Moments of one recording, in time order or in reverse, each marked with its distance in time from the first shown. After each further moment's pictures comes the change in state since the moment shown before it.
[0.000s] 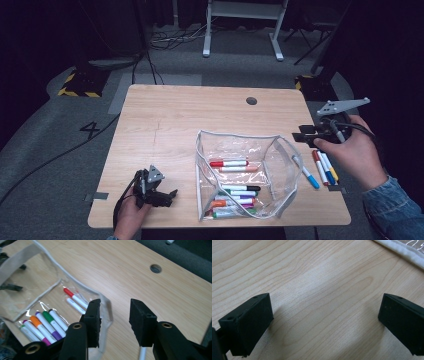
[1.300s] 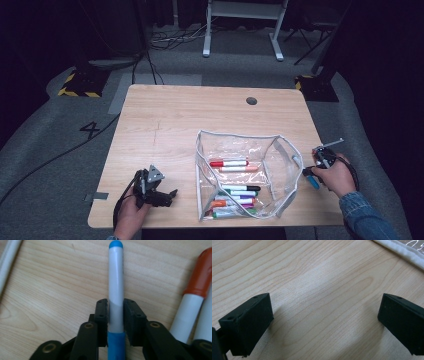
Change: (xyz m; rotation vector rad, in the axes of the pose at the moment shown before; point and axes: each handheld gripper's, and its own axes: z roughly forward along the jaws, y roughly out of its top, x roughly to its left) left arm 0.000 0.000 0.000 0.003 -0.009 -0.011; right arm -0.078 -0.165 0.130 0.369 -0.038 0.342
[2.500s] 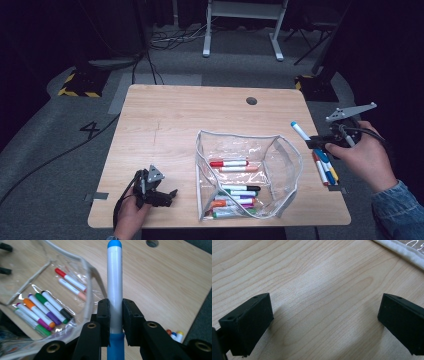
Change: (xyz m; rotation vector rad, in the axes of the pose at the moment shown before) left arm 0.000 0.000 0.000 0.000 0.003 0.002; right arm 0.101 0.059 -0.180 -0.247 0.028 -0.321
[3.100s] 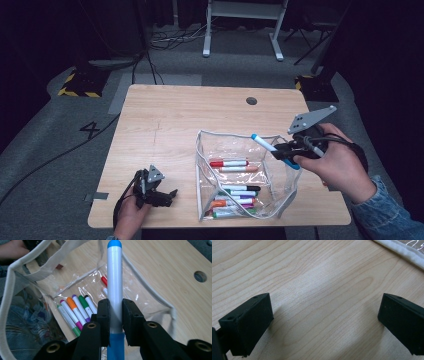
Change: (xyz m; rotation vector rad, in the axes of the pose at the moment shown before) left arm 0.000 0.000 0.000 -0.002 0.007 0.008; right arm 0.089 0.043 0.007 0.011 0.148 -0.259
